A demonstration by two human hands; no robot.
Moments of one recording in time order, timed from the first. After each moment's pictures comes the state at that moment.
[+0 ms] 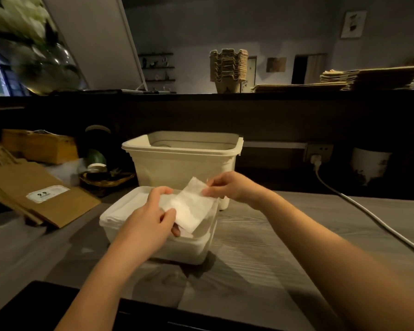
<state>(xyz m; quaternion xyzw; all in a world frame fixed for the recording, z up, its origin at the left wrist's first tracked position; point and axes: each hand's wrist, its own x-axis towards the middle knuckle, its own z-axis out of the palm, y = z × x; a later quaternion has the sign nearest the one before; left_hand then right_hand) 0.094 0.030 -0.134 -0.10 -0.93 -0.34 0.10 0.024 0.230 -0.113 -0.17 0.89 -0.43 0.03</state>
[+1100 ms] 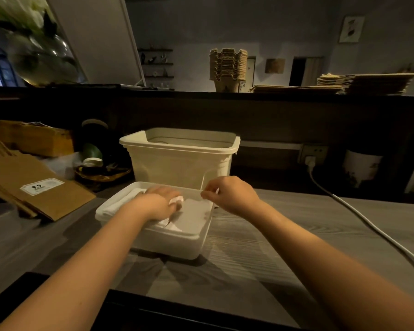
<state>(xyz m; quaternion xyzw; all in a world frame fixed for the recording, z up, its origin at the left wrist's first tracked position) 0.004 0.034 -0.139 -0.15 -0.99 0.00 -0.05 0.036 0.220 -0.126 -0.14 0.97 -0.18 -0.12</state>
